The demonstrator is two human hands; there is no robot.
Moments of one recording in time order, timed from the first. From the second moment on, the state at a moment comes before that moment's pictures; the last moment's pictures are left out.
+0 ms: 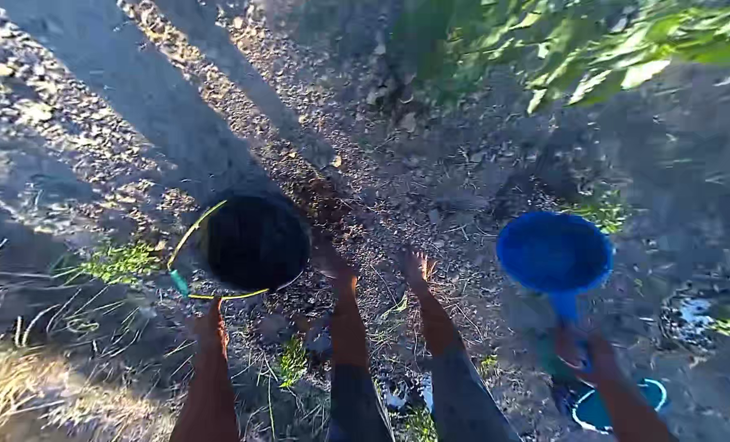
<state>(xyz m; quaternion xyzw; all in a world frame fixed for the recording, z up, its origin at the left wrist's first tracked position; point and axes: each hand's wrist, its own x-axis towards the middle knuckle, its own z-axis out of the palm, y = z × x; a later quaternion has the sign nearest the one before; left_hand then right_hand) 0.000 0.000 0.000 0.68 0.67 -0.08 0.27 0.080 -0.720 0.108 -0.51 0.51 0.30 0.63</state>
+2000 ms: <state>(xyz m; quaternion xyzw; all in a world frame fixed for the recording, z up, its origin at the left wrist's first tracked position) 0.069 0.056 -0.017 0.50 0.69 -0.17 0.49 0.353 -0.540 -0.049 -0.43 0.50 0.21 0.72</state>
